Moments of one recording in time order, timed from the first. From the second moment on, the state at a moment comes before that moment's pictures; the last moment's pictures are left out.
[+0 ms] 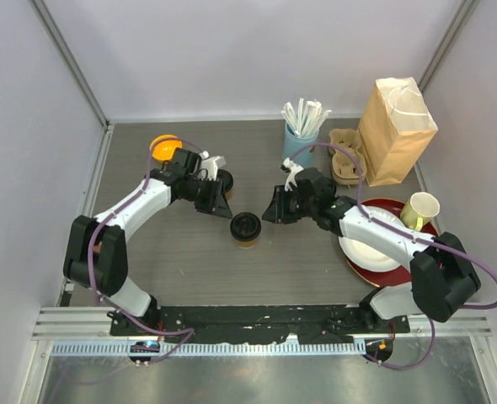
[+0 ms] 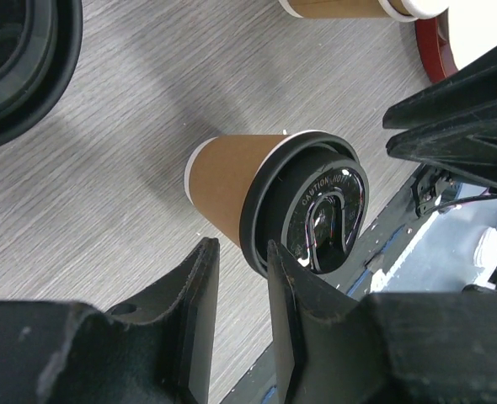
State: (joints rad) left arm -0.35 1.57 1.11 -0.56 0.65 -0.18; right arm 0.63 1.38 0.86 -0.14 -0.27 0.51
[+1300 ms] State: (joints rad) left arm -0.35 1.66 1.04 -0.46 0.84 -0.30; right arm 0.61 1.43 0.75 0.10 -0.34 0.58
